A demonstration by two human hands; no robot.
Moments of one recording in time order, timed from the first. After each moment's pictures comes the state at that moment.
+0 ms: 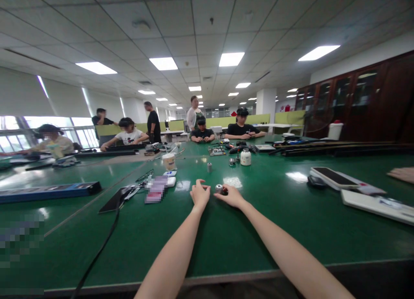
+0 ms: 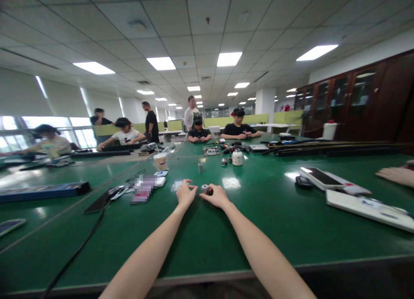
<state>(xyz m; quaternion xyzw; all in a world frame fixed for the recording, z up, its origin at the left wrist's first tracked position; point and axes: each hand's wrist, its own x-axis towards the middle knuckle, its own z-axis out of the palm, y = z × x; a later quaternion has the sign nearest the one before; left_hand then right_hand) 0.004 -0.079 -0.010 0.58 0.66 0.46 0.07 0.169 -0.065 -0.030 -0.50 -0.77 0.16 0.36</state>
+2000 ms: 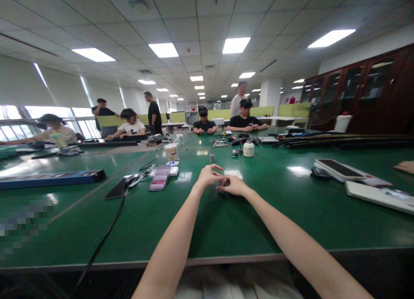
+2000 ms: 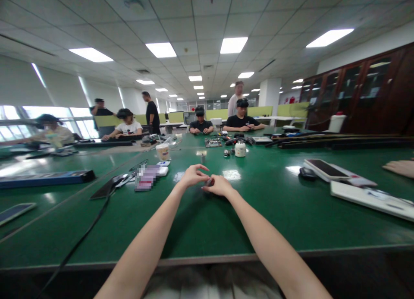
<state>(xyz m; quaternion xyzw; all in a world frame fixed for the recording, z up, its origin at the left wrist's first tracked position) 0.004 -0.098 0.042 0.71 0.47 0.41 0.31 0.169 -0.083 -0.006 -0.48 -0.80 0.19 0.30</state>
